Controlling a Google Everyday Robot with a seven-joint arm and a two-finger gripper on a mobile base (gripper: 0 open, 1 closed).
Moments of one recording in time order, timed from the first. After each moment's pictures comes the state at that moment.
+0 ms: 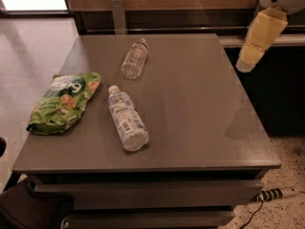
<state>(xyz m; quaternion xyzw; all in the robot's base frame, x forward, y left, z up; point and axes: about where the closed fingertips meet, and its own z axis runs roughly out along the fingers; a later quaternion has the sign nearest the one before) 0.528 -0.215 1.015 -0.51 0.85 -0.08 0.15</state>
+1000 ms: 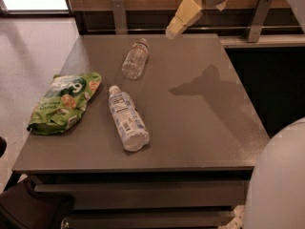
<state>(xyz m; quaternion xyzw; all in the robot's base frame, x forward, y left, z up) 0.666 -0.125 0.987 -0.35 0.91 0.02 0.22</state>
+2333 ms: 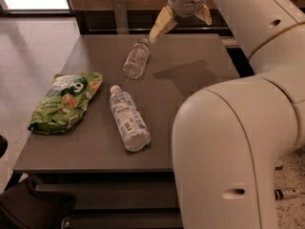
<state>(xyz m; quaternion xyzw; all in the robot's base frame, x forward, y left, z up) 0.722 -0.102 0.932 -0.20 0.97 -0.02 0.14</state>
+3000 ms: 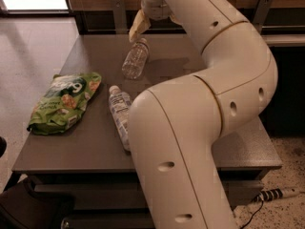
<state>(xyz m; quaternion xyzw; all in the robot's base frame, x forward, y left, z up) 0.756 -0.043 0.910 -0.11 0.98 -0.04 0.13</state>
